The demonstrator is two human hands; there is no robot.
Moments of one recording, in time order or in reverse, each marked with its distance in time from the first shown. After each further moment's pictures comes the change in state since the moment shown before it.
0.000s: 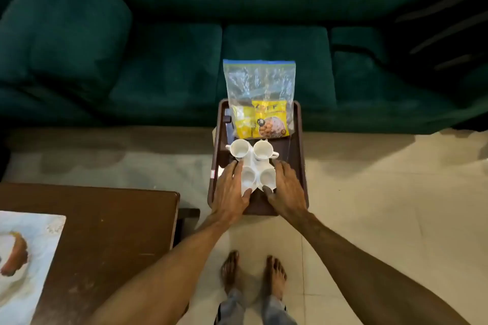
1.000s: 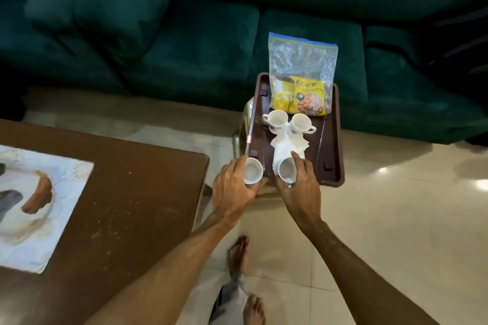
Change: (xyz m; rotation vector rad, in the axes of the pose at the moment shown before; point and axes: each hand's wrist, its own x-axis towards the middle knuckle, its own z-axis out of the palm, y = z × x) left_hand -0.110 -0.059 -0.038 -0.075 0.240 -0.082; right_hand -0.091 -0.058 0.063 0.099 0.250 -0.035
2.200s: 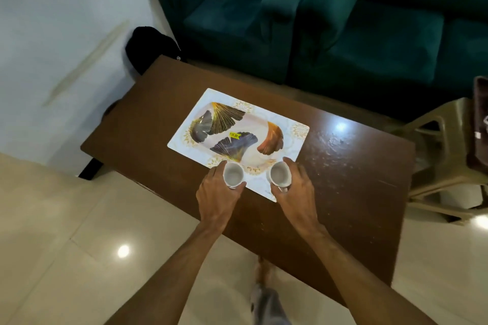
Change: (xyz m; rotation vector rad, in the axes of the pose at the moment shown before) left_hand -0.247 -0.442 -0.405 0.137 0.285 -0.473; right_hand -0.298 -0.447 0.308 0.222 -0.280 -0.254
